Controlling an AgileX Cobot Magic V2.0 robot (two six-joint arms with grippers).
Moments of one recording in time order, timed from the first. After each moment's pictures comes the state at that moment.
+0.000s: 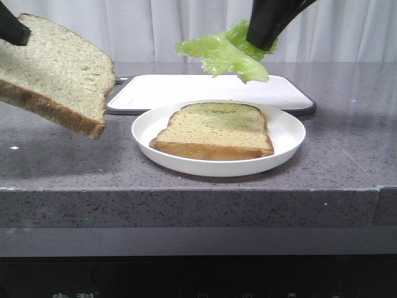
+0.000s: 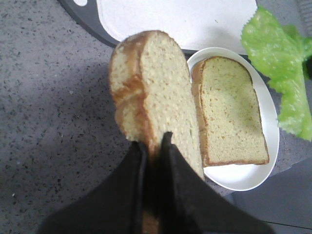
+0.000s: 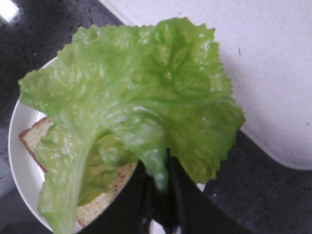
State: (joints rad) left arm -0.08 1.20 -0.96 -0.79 0.89 0.39; right arm 0.34 1.70 -1.64 0.30 1.17 -0.34
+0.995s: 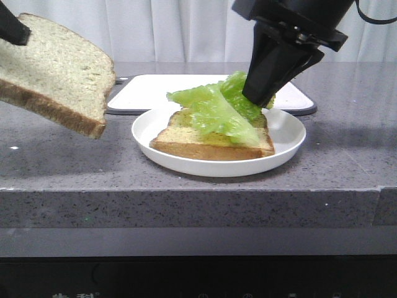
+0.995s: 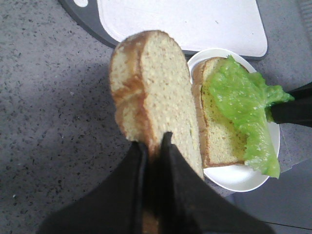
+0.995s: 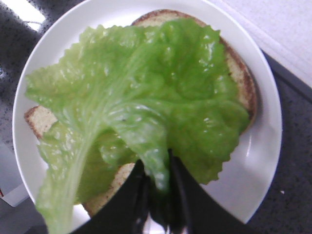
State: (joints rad) left arm -0.08 1.20 -0.96 -0.79 0.89 0.39; right arm 0.36 1.63 -1.33 0.43 0.96 -0.40
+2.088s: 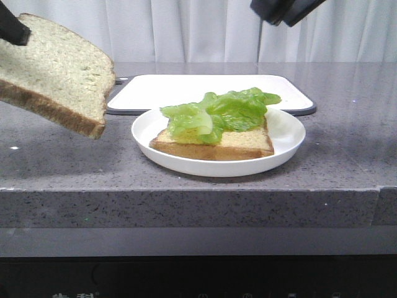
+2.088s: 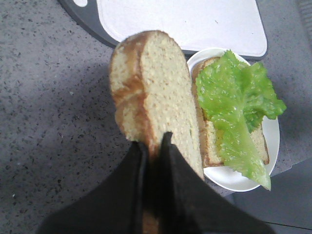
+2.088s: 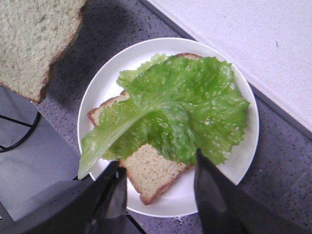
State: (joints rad) left arm -0.08 1.20 -0.96 -0.79 0.88 0.39; right arm 0.36 1.40 -1.33 0.43 1.00 -0.40
